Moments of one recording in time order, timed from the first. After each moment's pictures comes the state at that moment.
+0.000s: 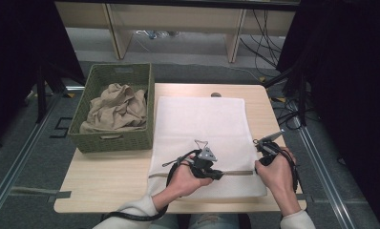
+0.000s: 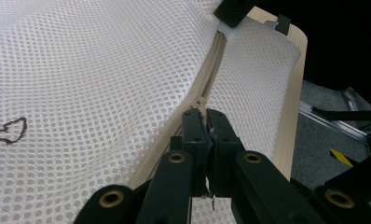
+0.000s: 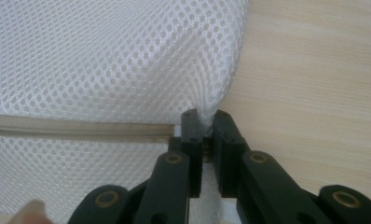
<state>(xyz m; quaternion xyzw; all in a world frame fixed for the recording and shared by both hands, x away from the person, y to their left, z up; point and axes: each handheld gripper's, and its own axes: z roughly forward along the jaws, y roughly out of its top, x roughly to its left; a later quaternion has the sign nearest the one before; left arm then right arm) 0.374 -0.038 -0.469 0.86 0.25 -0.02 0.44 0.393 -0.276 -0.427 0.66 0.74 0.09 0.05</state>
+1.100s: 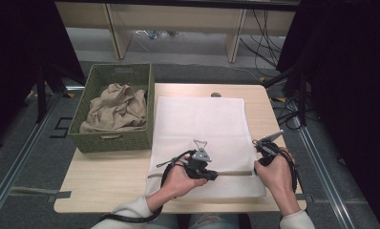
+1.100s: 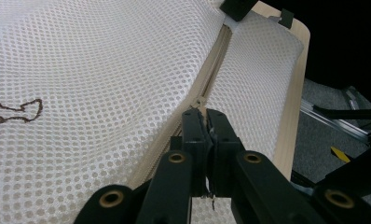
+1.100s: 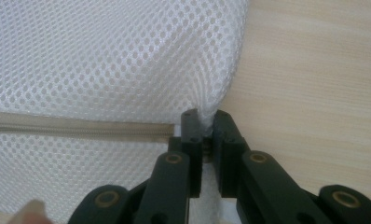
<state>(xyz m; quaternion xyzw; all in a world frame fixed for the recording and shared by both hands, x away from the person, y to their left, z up) 0.372 -0.023 -0.471 0.86 0.25 -0.01 0.44 0.394 -0.276 -0.430 0.66 0.75 0.09 0.04</state>
